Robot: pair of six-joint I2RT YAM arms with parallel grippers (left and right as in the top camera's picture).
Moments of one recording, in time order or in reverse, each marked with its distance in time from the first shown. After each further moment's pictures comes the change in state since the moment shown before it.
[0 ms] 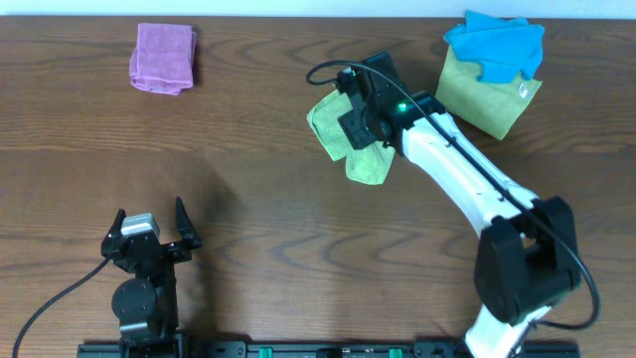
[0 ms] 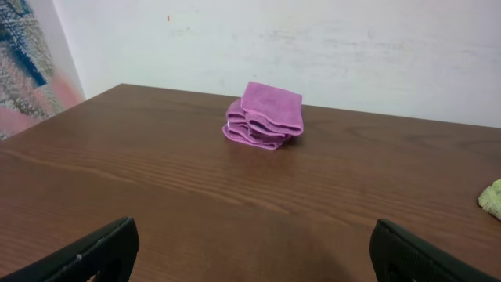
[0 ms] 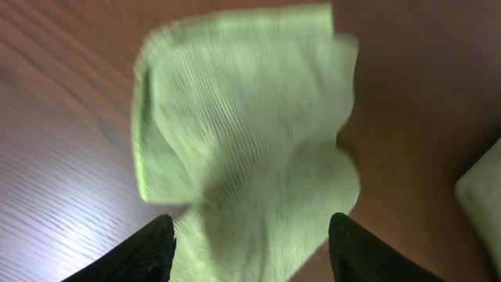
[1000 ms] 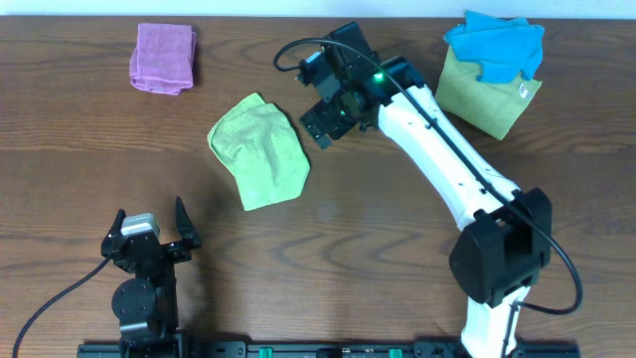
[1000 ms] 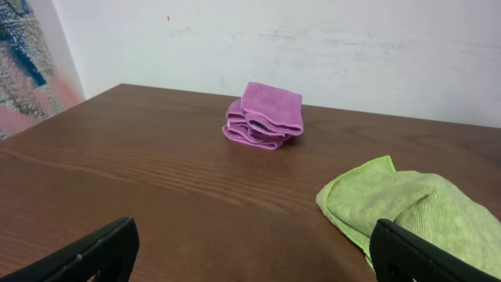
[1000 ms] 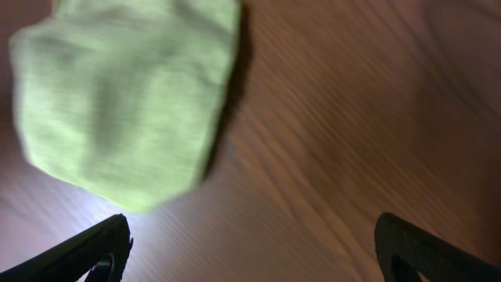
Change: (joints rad) left arm 0.000 0.000 0.000 0.000 0.000 0.000; right arm 0.077 0.108 0.381 -0.298 -0.155 -0.084
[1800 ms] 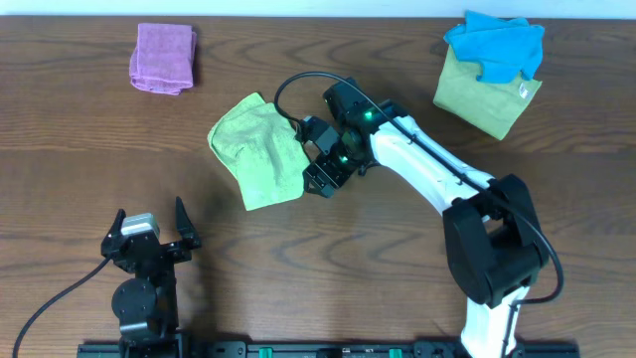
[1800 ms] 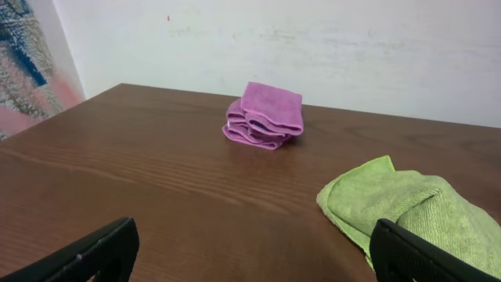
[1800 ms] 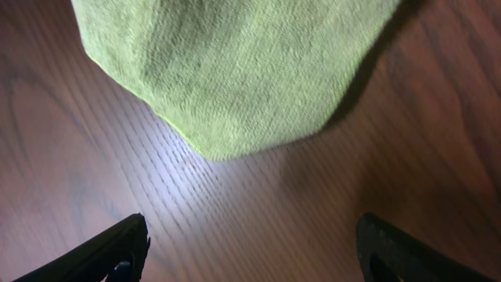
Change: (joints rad) left arm 0.000 0.000 0.000 0.000 0.000 0.000; right arm 0.015 0.000 -0.368 0.169 -0.318 -0.107
